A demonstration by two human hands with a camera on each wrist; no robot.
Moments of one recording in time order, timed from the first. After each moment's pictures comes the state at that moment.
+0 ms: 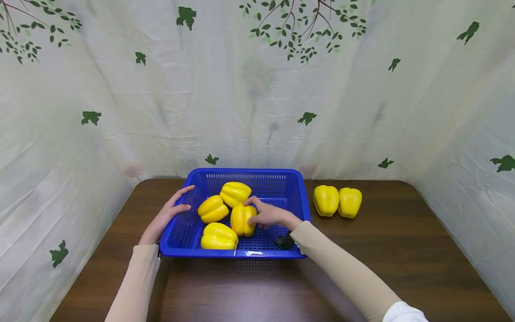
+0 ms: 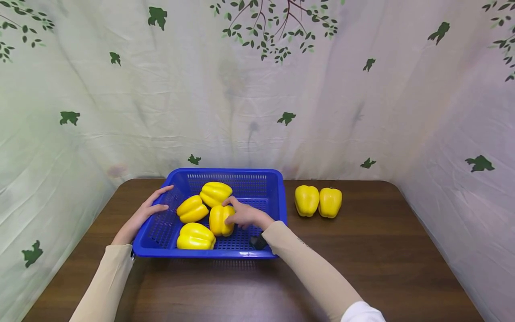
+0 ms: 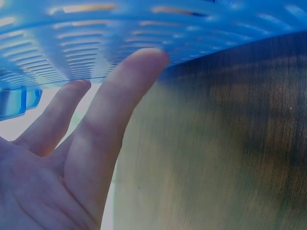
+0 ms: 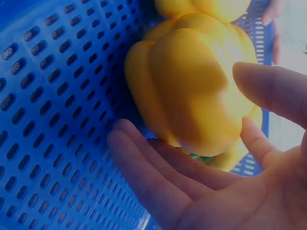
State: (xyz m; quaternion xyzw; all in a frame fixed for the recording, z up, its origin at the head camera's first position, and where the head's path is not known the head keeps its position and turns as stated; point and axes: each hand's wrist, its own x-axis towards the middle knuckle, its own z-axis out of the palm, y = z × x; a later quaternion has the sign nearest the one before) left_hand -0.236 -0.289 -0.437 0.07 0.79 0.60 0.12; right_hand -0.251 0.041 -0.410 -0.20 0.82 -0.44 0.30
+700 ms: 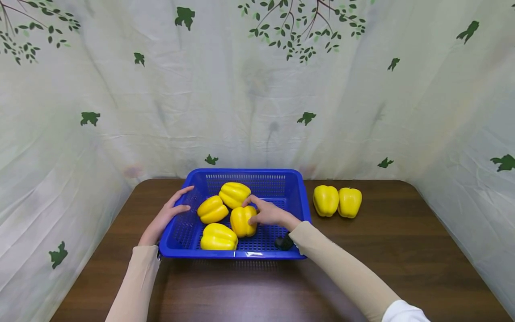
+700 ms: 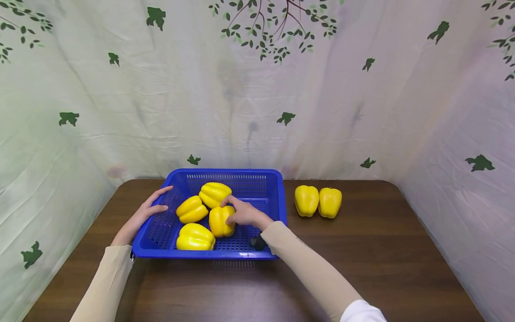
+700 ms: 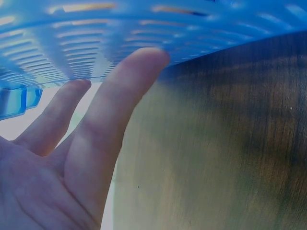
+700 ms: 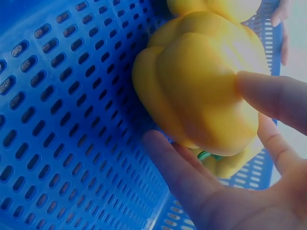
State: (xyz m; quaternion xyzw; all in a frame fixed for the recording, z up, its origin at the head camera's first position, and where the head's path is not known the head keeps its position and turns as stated) left_hand -0.235 -0.288 -0.435 0.07 0.79 0.60 0.12; right_hand -0.255 0.039 -0.415 -0.23 0.83 -0.45 0.23
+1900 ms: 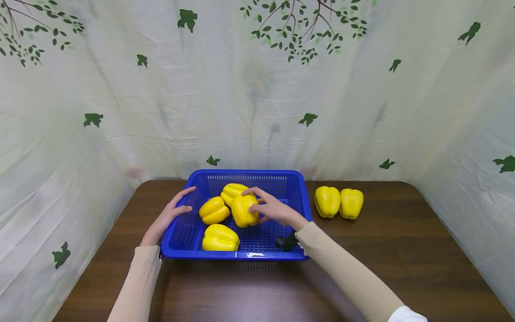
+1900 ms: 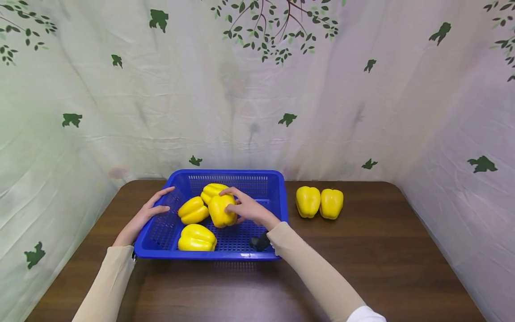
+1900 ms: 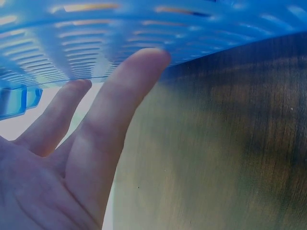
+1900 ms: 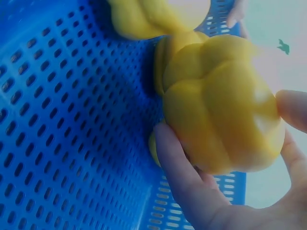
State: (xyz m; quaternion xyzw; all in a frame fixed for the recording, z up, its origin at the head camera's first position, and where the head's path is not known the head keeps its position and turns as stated) left_hand -0.237 -0.287 -0.437 0.07 0.79 0.60 0.12; right_hand -0.257 0.047 -0.406 -0.21 0.75 -0.58 0.24
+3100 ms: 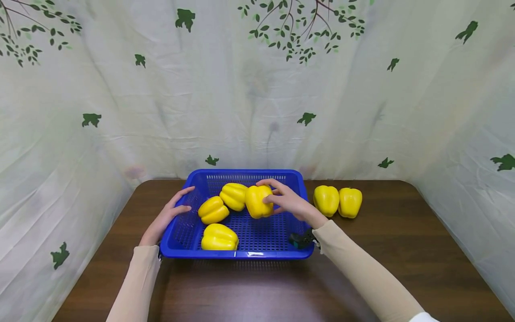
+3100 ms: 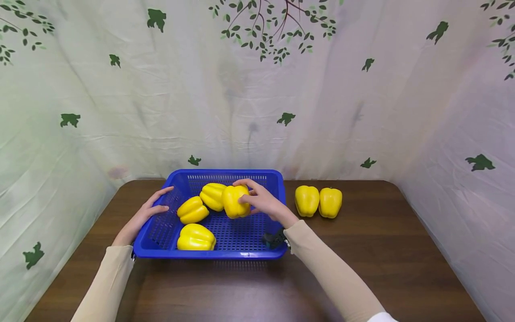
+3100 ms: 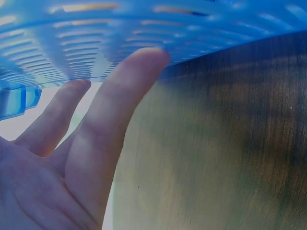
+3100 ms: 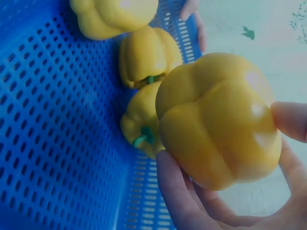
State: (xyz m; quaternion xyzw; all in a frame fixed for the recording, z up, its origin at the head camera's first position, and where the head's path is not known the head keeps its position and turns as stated) left_hand -0.236 -0.288 -0.436 0.07 0.78 0.60 0.13; right_hand -0.255 0.085 -0.383 -0.19 0.76 -0.58 0.19
